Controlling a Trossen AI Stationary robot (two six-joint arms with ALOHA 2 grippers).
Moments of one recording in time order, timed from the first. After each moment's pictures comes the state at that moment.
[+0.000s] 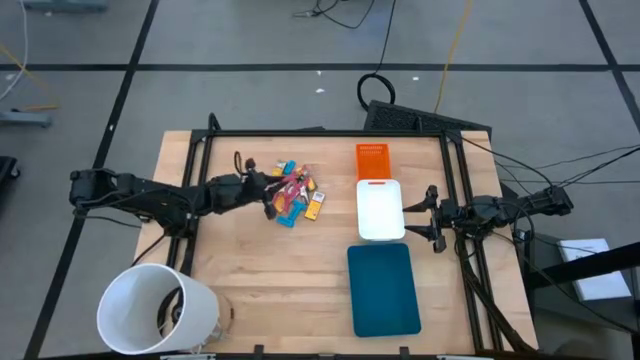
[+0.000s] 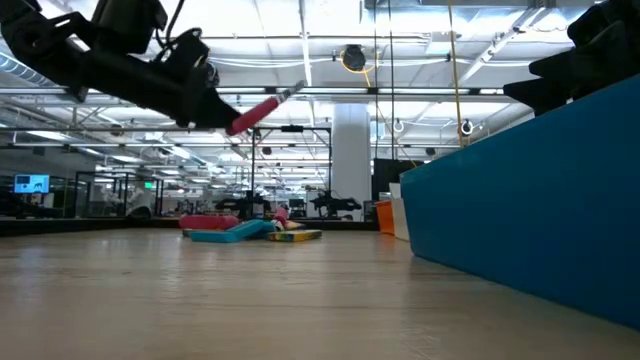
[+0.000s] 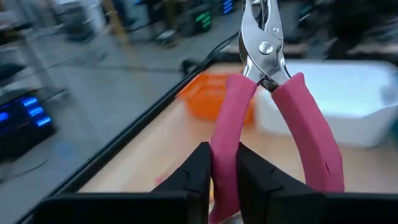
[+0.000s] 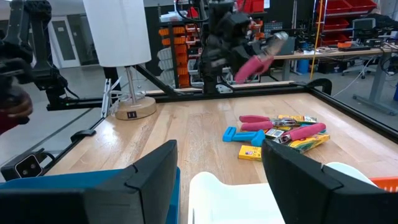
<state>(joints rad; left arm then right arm) 0.14 1.16 0.33 0.64 -0.27 0.08 0.25 0.01 0.06 -0.05 0.23 0.09</state>
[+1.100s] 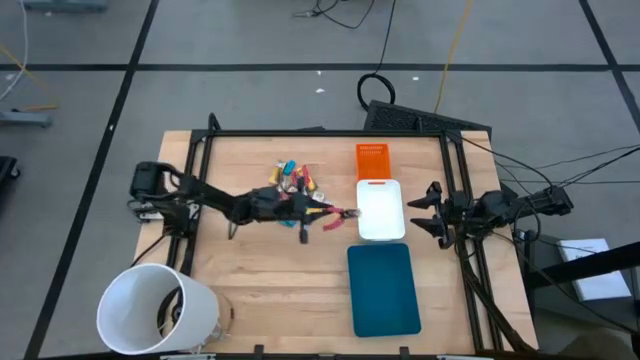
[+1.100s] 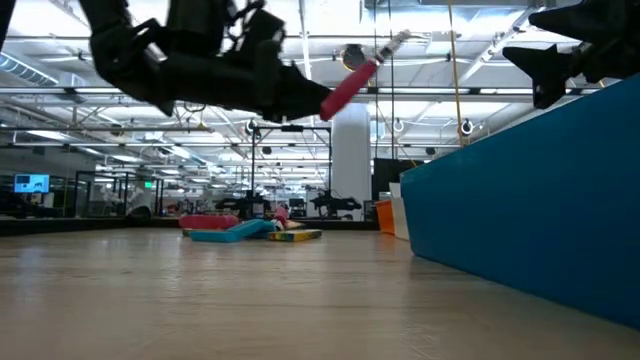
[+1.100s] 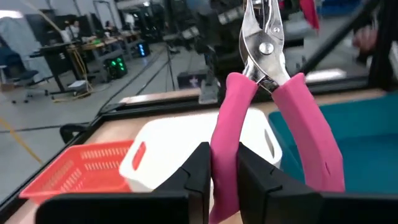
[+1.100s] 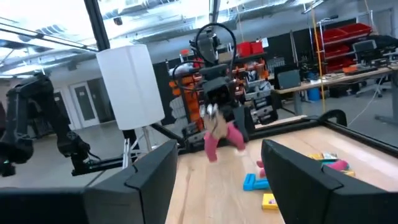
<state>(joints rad) 0.01 1.73 0.68 0.97 -0.03 0.18 0.25 0.01 0.06 0.17 0.23 0.19</state>
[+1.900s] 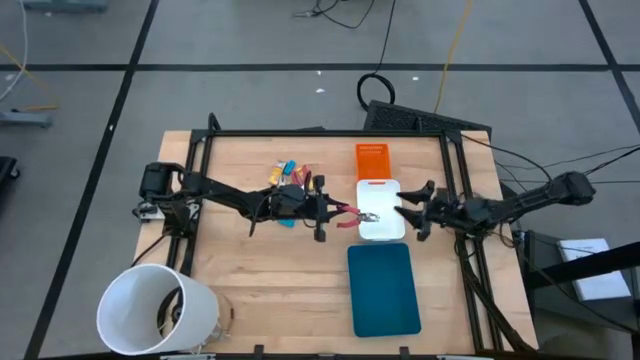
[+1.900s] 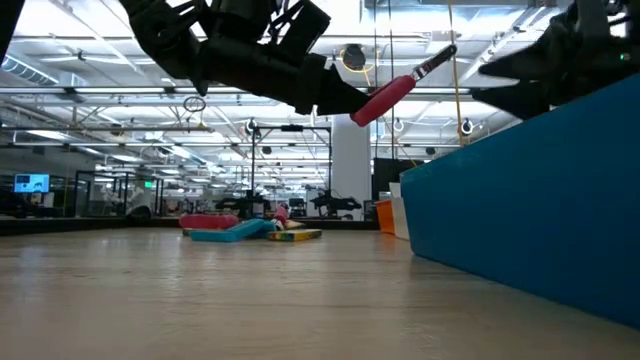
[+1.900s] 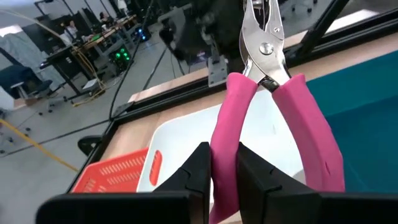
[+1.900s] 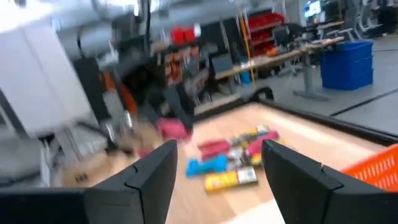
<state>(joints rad) 0.01 1.78 0.91 0.69 -0.08 0.39 0.25 0.50 0.02 0.57 0.52 0.24</state>
